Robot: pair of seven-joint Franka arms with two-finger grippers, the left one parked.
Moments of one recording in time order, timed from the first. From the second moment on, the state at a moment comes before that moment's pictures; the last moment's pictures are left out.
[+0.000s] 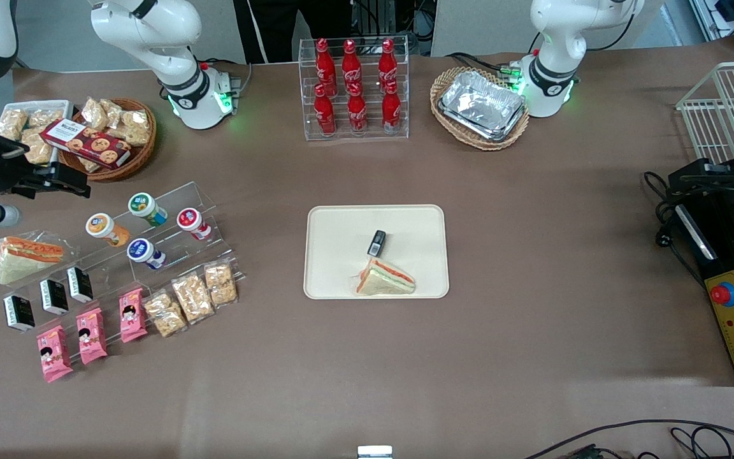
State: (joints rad) arm -0.05 0.05 0.08 -1.47 -0.02 1.37 0.05
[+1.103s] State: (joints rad) arm -0.06 0.09 0.08 -1.49 0.00 1.35 0.05
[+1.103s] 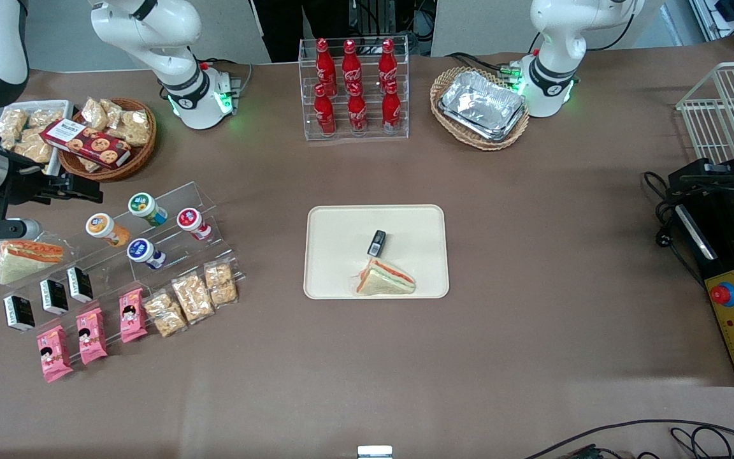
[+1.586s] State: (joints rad) arm -0.06 -0.04 0.08 -1.71 0.00 1.48 0.05
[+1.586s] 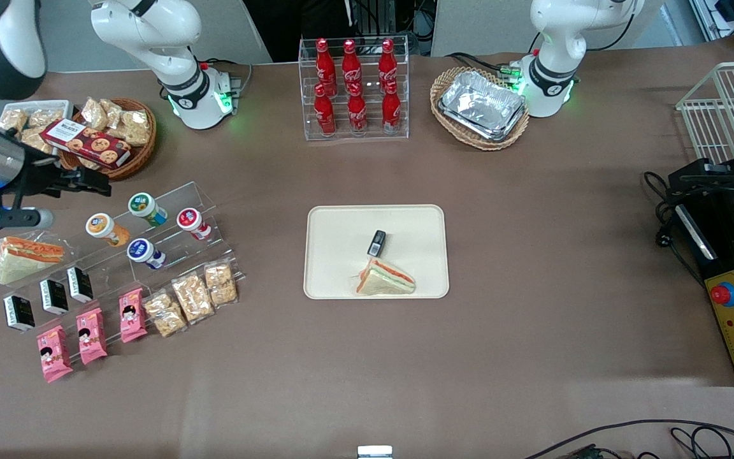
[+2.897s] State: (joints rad) arm -0.06 -0.16 0.07 -2.31 0.02 2.00 -0.02
